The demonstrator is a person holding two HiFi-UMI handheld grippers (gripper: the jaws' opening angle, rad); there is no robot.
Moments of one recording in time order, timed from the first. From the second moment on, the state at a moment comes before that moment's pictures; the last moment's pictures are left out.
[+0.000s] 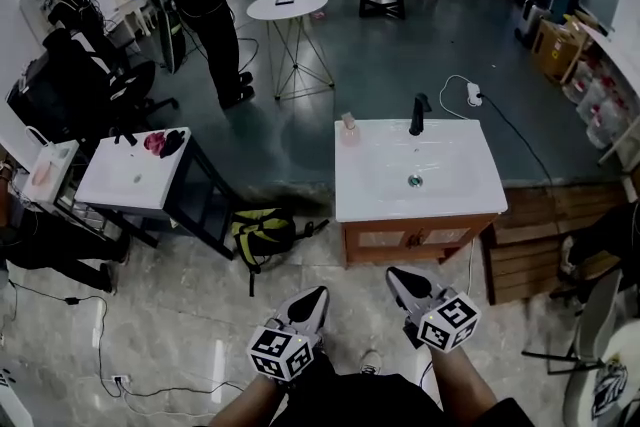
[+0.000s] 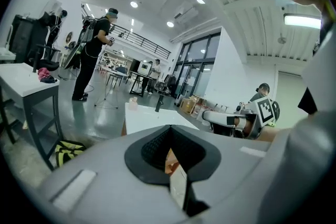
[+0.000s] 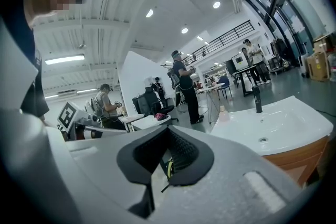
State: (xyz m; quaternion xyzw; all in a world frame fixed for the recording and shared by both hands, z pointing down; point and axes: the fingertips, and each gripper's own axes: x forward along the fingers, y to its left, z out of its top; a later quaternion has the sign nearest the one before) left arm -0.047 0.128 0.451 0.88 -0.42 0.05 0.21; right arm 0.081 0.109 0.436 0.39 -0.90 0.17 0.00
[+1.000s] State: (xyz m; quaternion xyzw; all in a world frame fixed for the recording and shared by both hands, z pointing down) left arm -0.089 0.062 0.453 0.91 -0.37 0.05 0.20; right arm 0.045 0.062 0.441 0.46 -0.87 0.19 0.00
